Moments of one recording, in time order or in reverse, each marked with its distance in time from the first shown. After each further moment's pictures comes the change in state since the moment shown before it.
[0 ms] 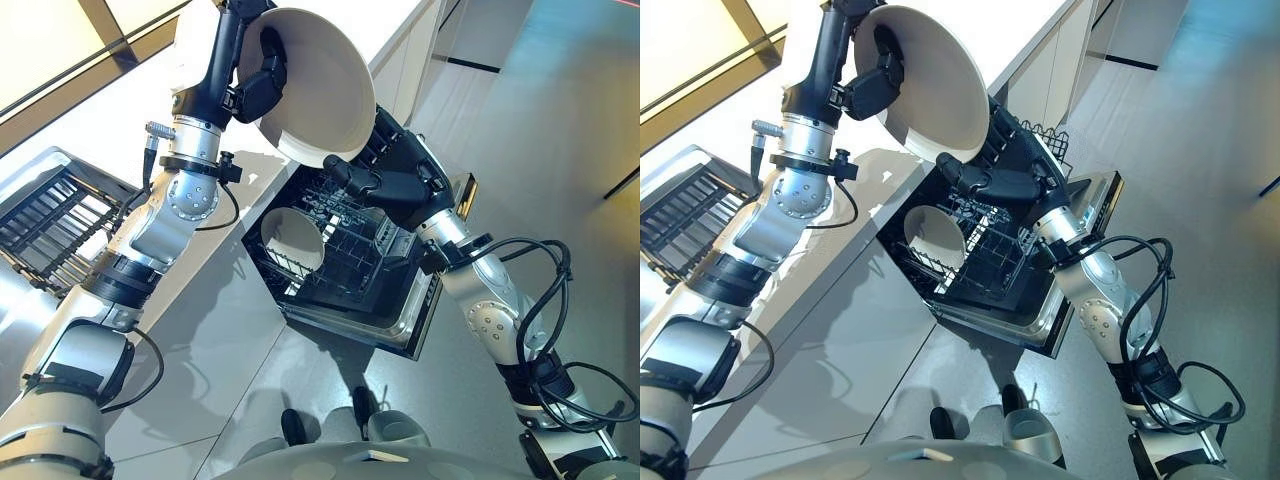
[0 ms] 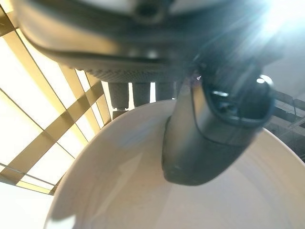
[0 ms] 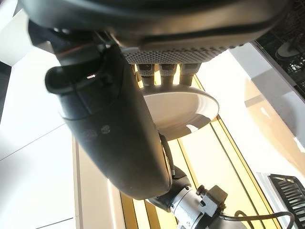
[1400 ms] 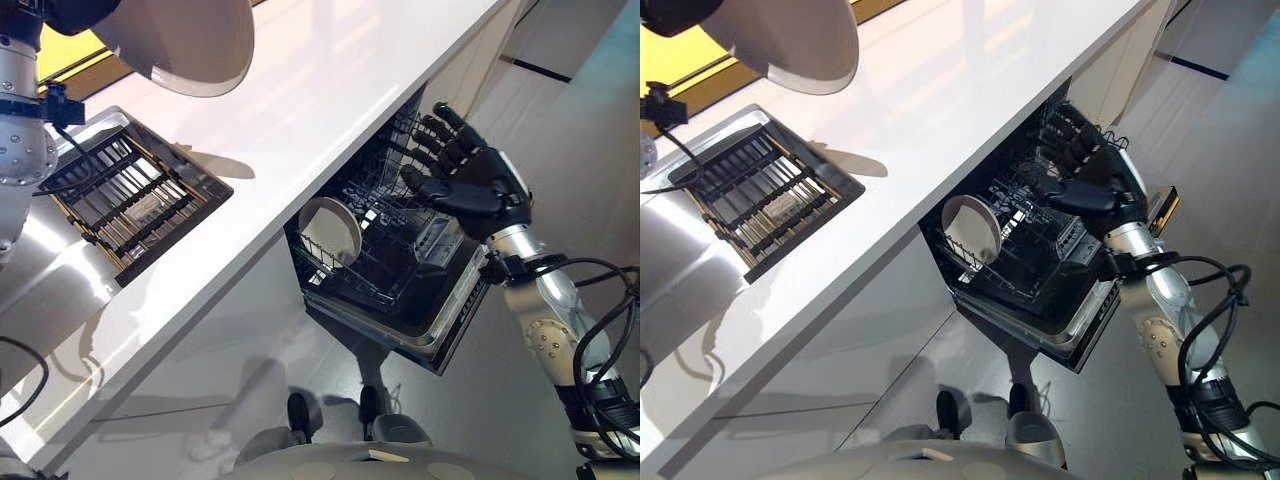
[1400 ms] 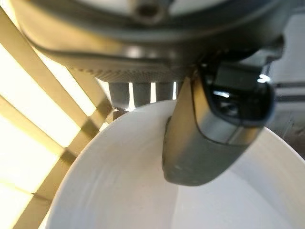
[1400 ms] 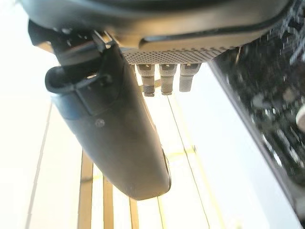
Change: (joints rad) left arm 0.046 0.458 0.260 -0.104 -0.237 0.026 -0.031; right arm 0.157 -0.191 -0.142 0.036 -0.047 -0.096 -0.001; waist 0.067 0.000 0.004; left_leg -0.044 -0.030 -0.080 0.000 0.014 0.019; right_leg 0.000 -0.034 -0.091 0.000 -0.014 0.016
